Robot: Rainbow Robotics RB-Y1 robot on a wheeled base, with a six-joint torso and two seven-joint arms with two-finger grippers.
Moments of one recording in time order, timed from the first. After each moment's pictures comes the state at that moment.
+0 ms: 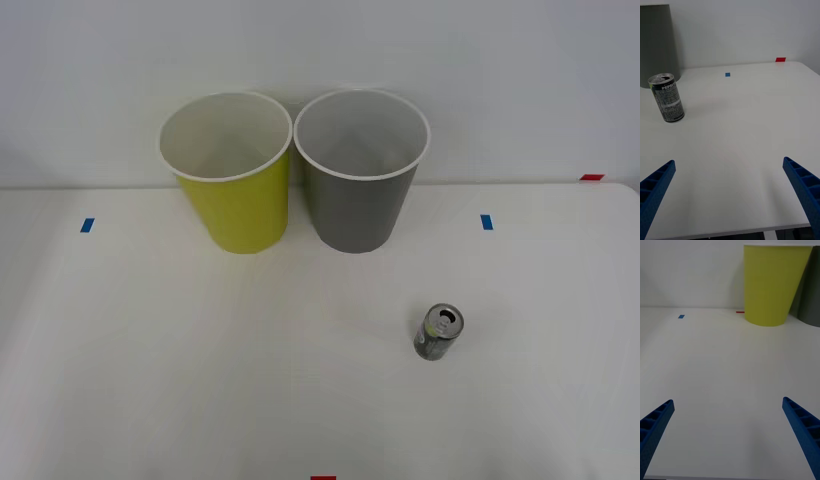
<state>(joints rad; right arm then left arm) 1.24 -0.07 0.01 -1.95 0.35 -0.75 1.05 1.24 0.09 -0.02 -1.95 -0.35 -0.75 -1.05</state>
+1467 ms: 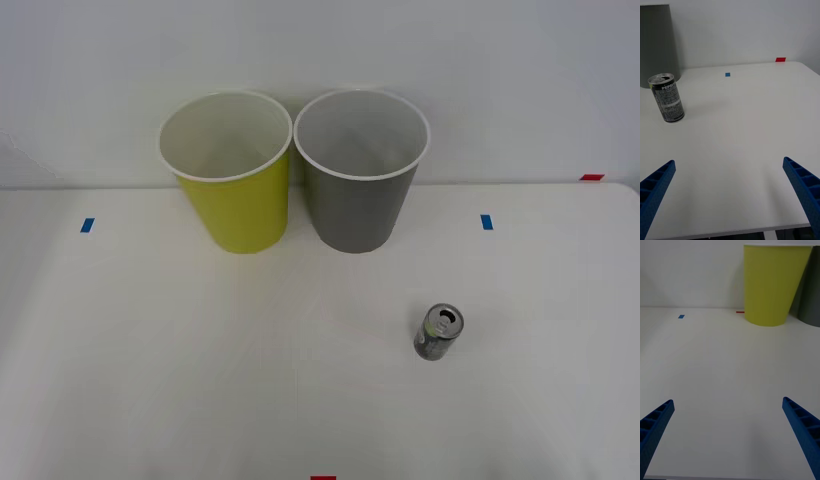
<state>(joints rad) 1.24 -0.07 0.01 -1.95 0.35 -0.75 1.05 1.24 0.09 -0.02 -1.95 -0.35 -0.75 -1.05</state>
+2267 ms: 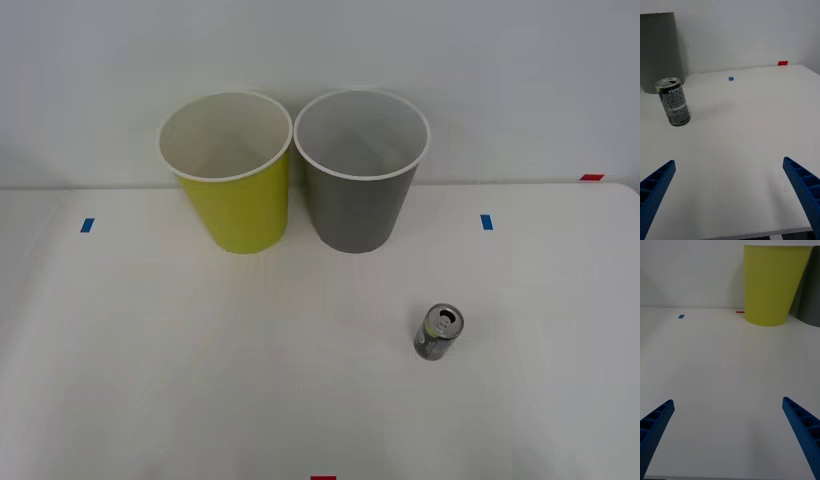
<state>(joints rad) 1.21 -0.14 0.11 -1.89 0.17 -0.79 1.25 1.24 0.09 -0.02 -1.95 -0.35 -0.75 -1.05</state>
